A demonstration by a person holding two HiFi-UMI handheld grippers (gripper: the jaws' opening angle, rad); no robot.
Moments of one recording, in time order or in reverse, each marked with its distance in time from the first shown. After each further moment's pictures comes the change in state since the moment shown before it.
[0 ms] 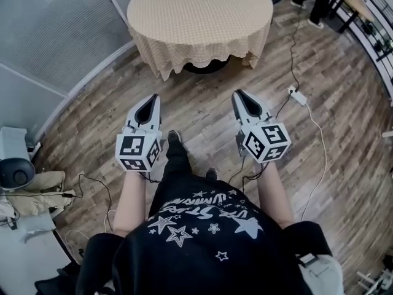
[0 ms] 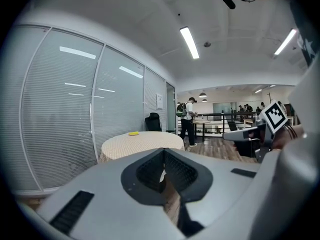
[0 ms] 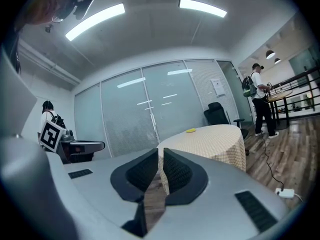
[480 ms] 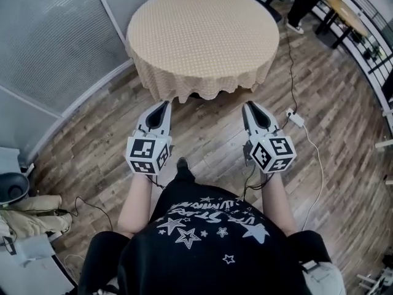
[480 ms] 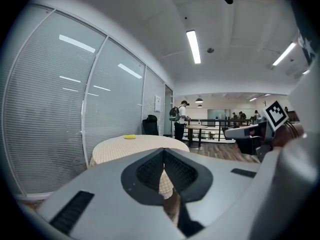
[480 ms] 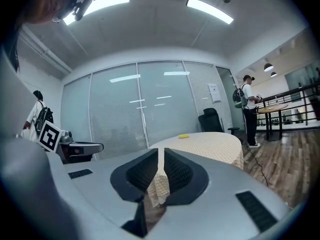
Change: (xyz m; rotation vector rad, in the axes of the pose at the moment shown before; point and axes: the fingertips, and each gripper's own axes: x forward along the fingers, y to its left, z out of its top) left arm 0.111 0.100 0.012 -0.039 -0.038 -0.089; right arm 0.121 -0.024 0.036 -0.063 -0.007 -0.115
